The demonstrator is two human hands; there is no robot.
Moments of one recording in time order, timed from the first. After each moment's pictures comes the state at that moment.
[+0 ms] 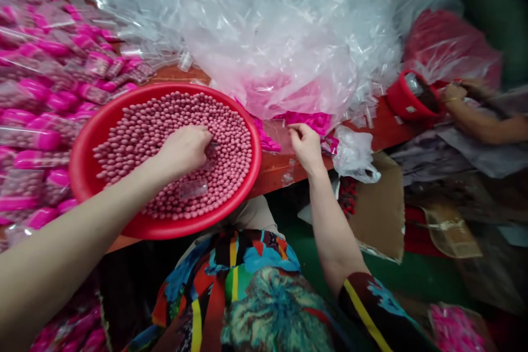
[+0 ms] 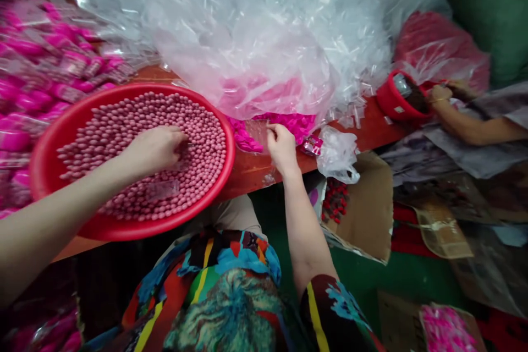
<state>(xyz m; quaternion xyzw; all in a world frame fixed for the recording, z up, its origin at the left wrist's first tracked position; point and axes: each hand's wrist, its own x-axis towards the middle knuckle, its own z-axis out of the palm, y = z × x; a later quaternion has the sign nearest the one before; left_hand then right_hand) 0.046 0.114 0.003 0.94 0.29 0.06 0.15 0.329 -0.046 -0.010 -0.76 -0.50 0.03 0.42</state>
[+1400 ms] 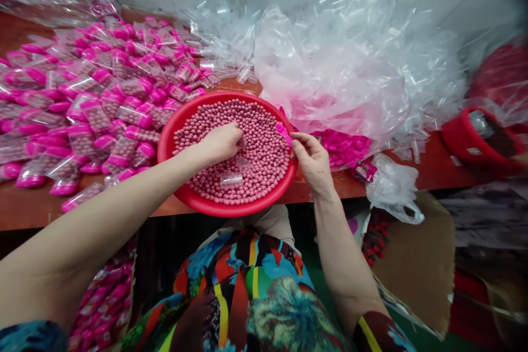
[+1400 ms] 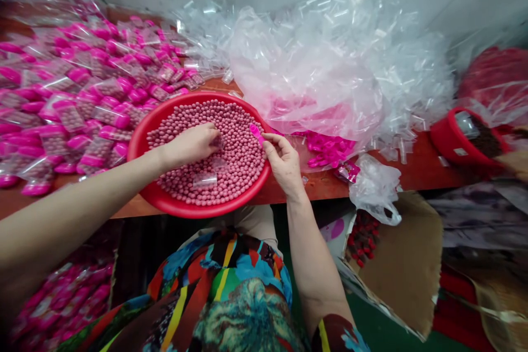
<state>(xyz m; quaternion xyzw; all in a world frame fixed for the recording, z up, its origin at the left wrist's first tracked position) 0.015 0.105 0.019 0.94 0.34 0.01 0.08 0.232 -0.031 0.014 -0.60 -0.47 0.29 0.58</state>
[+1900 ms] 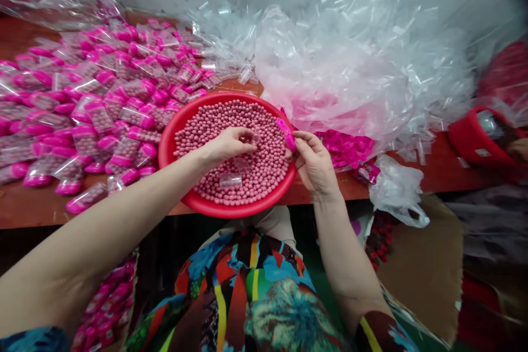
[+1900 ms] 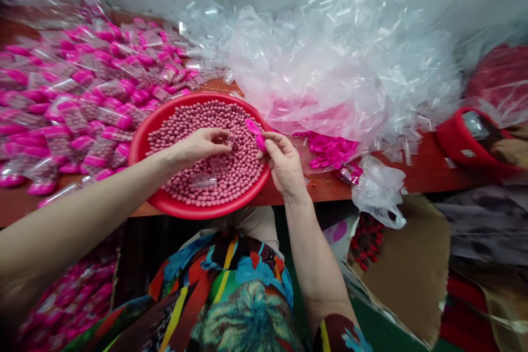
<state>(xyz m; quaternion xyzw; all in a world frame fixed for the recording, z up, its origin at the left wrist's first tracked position) 0.031 0.091 -0.001 0.65 0.35 0.23 0.63 0.224 -0.026 0.017 -0.46 -0.37 0.44 0.67</state>
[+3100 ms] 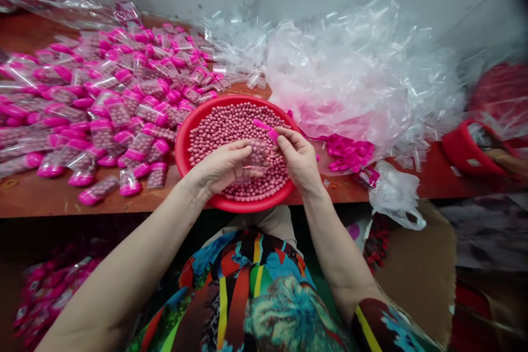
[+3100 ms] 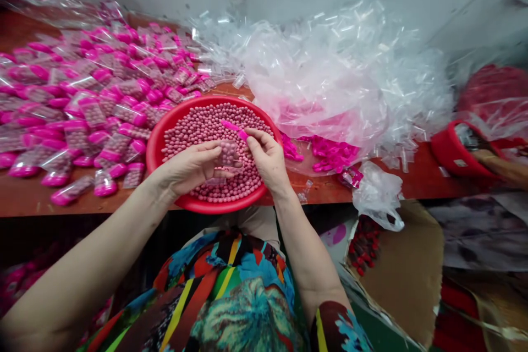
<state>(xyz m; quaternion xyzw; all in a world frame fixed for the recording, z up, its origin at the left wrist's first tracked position) -0.012 0.028 0.025 0.32 0.25 0.30 0.86 0.176 -0.011 0.023 -0.52 -0.46 0.39 0.61</state>
